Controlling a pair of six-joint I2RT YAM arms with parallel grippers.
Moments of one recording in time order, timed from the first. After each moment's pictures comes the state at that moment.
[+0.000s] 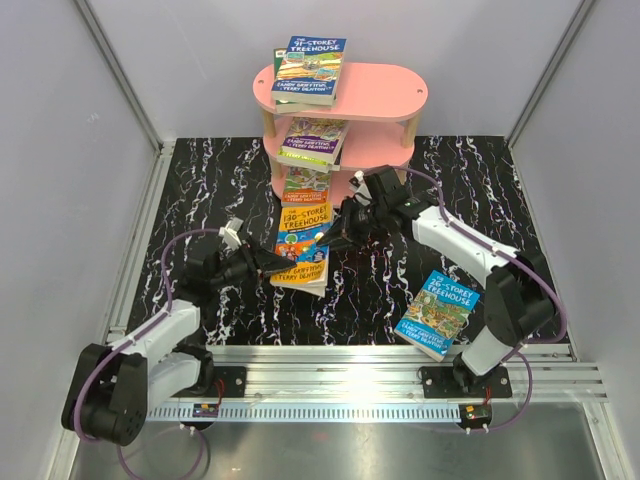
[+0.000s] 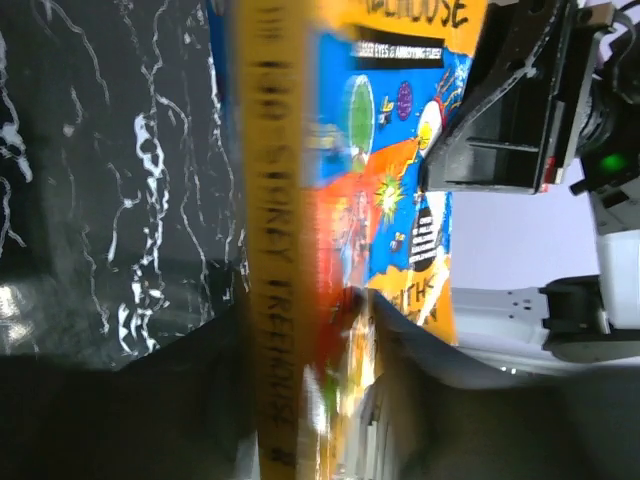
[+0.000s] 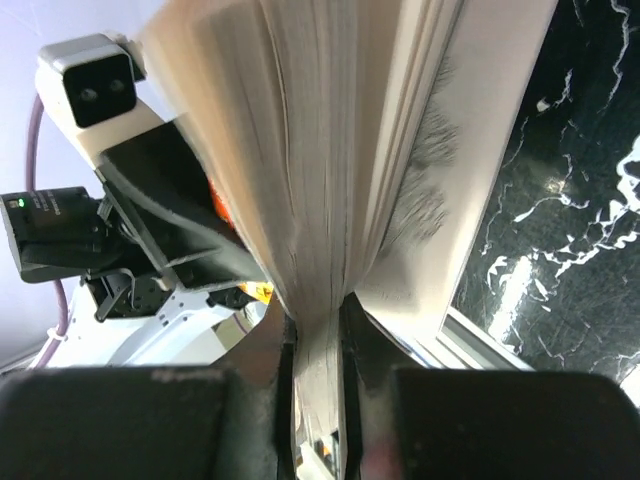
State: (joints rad) left arm -0.25 1.03 0.31 0.41 0.78 -1.21; right arm 0.58 1.64 1.27 -0.43 -0.64 0.90
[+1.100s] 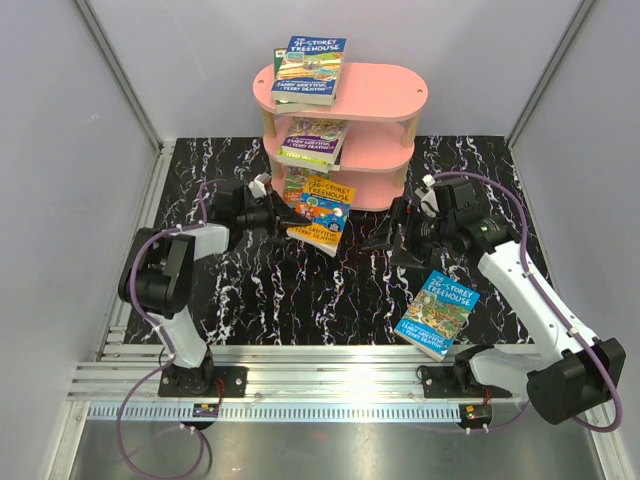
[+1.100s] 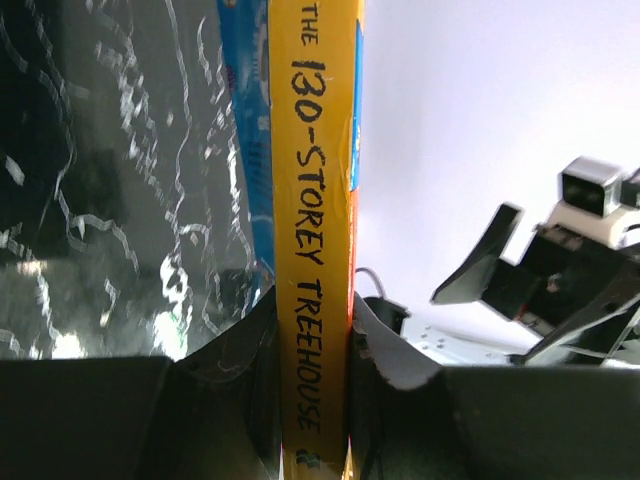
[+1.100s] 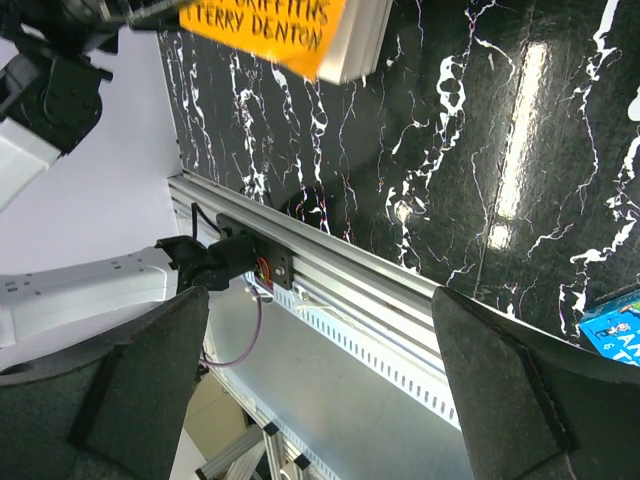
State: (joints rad) left arm -0.21 1.74 0.89 0.37 0.97 -1.08; right arm 0.36 1.17 1.11 -0.76 -0.53 0.74
